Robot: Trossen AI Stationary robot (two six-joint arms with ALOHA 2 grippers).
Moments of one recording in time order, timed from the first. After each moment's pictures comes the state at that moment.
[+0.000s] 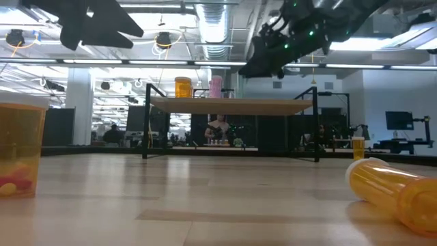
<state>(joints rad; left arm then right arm) -0.61 1.11 0.65 -0.26 -1.19 -0.77 -0.48 1.46 0.91 0.31 0.04 -0.01</state>
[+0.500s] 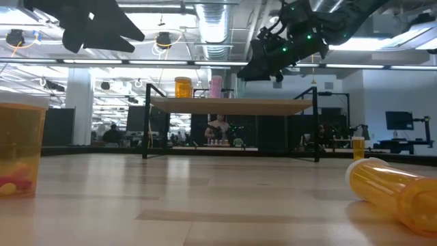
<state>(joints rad) -0.58 1.11 0.65 -0.27 -1.13 -0.76 -0.48 1.49 0.91 0.34 0.02 0.01</state>
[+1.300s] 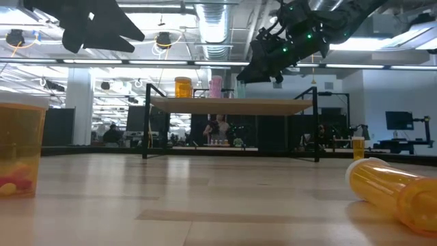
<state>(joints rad) -0.58 1.11 0.65 -0.27 -1.13 -0.77 -0.46 1.49 0.91 0.30 0.03 0.00</state>
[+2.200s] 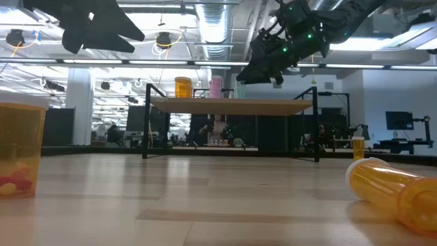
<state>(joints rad) -0.58 1.11 0.65 -0.27 -1.13 -0.78 -0.45 1.49 0.91 0.28 0.03 0.03</state>
